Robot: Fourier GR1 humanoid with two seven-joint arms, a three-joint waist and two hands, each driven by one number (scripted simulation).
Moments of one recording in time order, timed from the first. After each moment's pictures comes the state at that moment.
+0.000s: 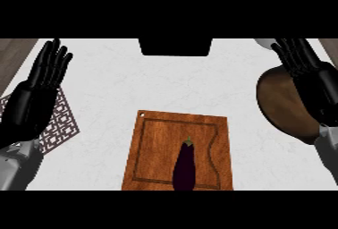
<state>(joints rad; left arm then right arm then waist) -0.27 0.46 -0.13 -1.66 0.28 0.11 -0.17 -0.39 -0.52 0.14 -1.69 -0.33 -0.06 0.09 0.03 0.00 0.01</state>
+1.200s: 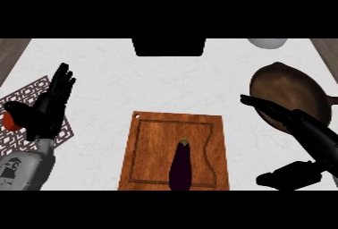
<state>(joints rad) -0.23 0.39 -0.10 -1.44 0.23 0.24 0.03 -0.21 -0.77 0.36 -1.94 -0.03 0.12 0.26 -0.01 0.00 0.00</state>
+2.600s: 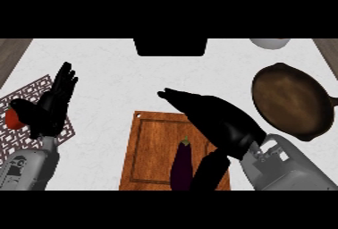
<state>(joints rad) -0.25 0.32 -0.04 -1.43 0.15 0.19 0.05 -0.69 -0.30 0.53 -1.85 0.01 0.38 0.93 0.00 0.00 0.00</state>
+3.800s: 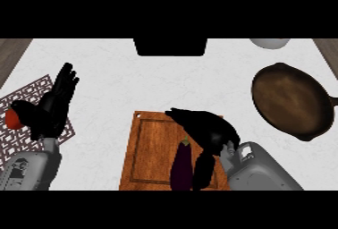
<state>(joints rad) -0.23 0.27 0.01 -1.46 0.09 0.15 0.08 -0.52 -0.19 0.56 -1.67 0.23 0.55 0.83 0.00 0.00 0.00</state>
